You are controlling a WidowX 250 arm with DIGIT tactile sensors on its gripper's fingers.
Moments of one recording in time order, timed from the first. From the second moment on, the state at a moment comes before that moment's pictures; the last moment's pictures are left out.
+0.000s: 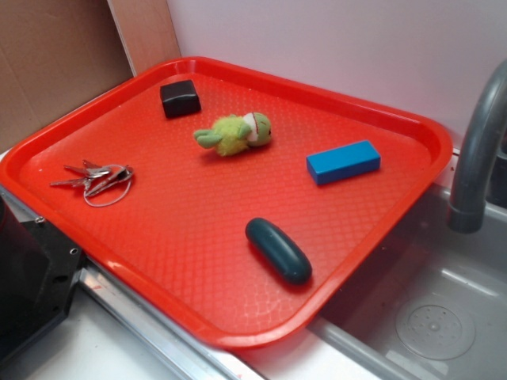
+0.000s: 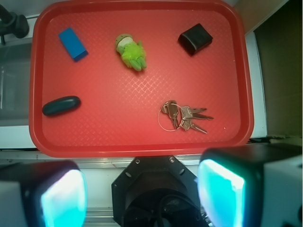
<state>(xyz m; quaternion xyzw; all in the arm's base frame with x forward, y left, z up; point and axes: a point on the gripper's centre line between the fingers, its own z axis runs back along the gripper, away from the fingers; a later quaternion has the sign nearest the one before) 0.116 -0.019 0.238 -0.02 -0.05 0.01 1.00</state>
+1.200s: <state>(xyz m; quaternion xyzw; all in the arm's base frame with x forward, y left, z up) 0.251 -0.022 0.186 0.01 0.04 -0.10 0.99</state>
